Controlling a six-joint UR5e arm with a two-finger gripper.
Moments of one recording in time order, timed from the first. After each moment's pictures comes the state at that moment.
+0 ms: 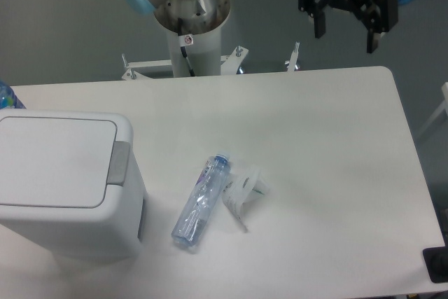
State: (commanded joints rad) arm 2.74 -1.58 -1.38 -1.38 1.53 1.46
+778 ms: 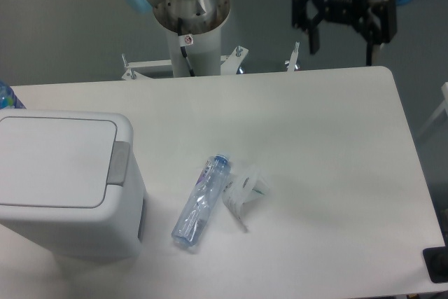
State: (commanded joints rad) arm 2.61 -1.65 -1.37 -1.26 1.53 0.97
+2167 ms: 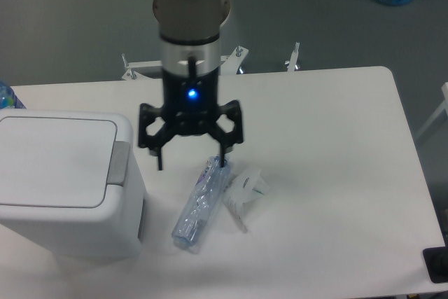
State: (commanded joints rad) arm 2.26 -1.80 -1.40 -1.09 1.40 0.17
